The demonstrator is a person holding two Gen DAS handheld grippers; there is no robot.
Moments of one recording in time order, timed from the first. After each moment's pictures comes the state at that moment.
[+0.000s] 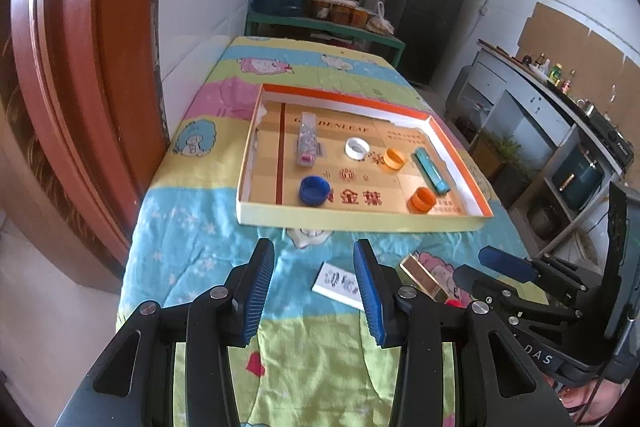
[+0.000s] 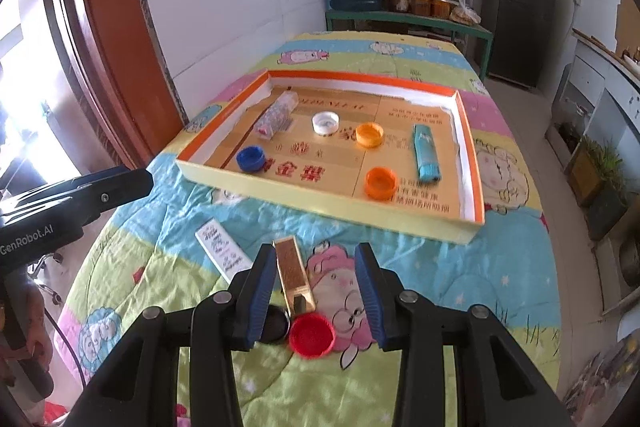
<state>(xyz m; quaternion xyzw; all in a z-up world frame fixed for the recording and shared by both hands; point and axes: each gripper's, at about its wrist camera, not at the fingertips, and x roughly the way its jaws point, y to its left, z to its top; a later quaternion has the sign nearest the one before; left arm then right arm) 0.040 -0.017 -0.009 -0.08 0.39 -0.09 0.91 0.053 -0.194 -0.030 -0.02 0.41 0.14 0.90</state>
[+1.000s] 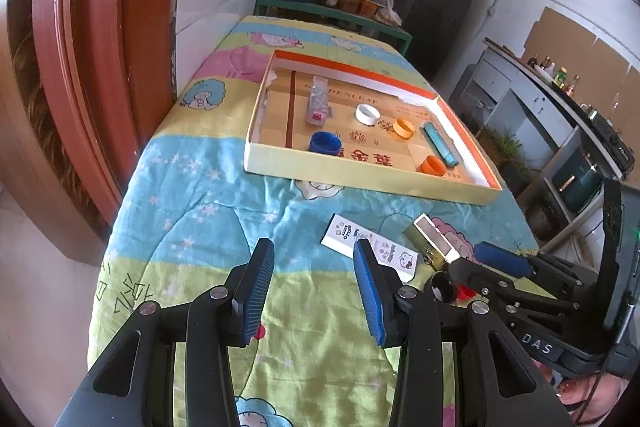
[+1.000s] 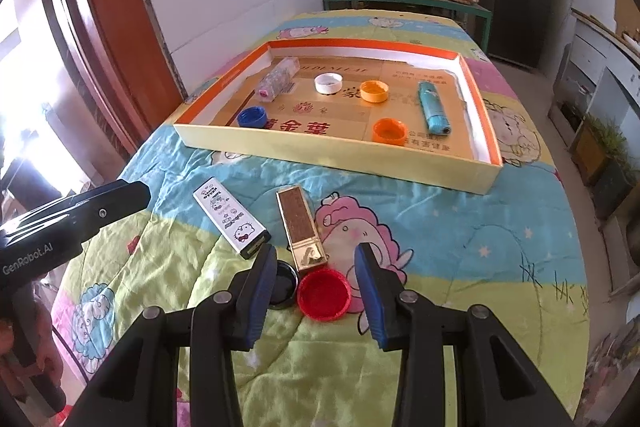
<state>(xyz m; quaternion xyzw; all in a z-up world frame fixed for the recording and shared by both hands) 0.020 -0.011 -0.046 -0.10 0.41 -0.08 0.90 0.044 -0.189 -0.060 -0.01 0.43 0.14 0.89</state>
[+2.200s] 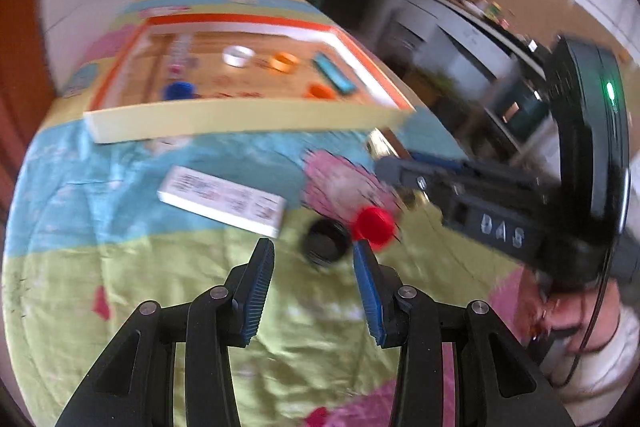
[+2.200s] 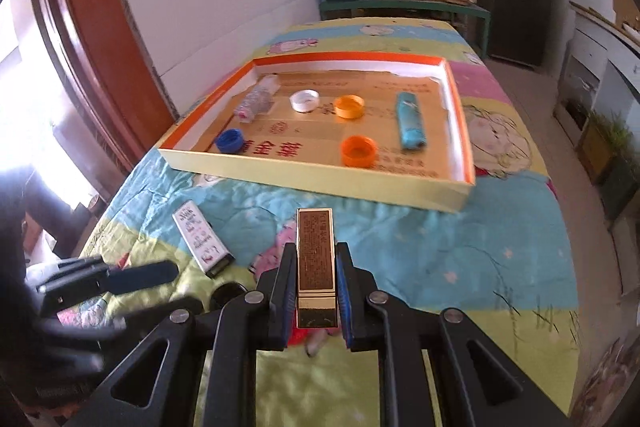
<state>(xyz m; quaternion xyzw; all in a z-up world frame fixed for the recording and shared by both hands) 0.014 -0.101 -0.069 -0.04 0.45 -0.23 0.86 0.058 -0.230 -0.057 0.02 0.42 0.15 0.90</state>
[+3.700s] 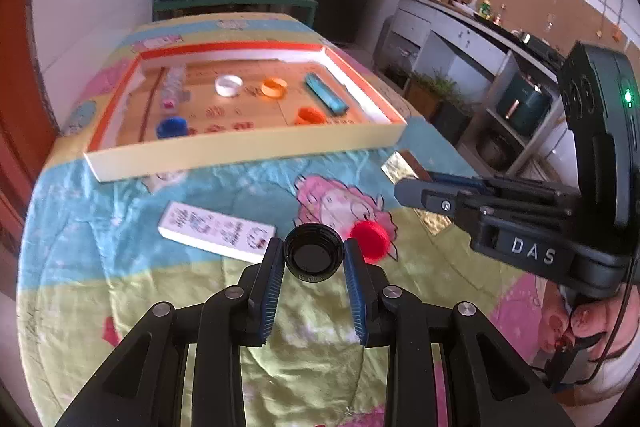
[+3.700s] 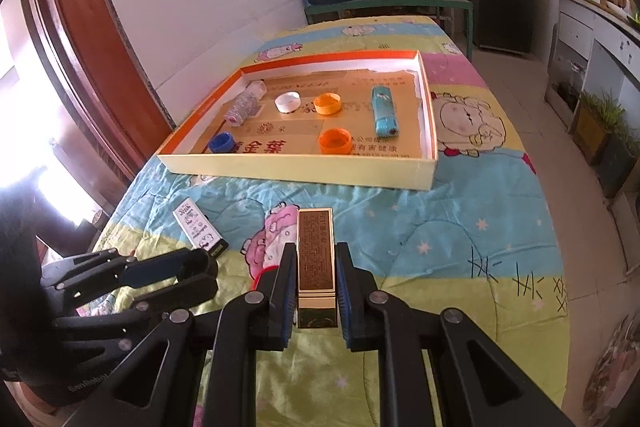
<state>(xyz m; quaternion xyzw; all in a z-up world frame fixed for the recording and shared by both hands) 0.013 -0.102 -0.053 -0.02 0.41 -0.22 0.88 0.041 -0.249 -0.051 0.05 0.41 0.14 0.90</state>
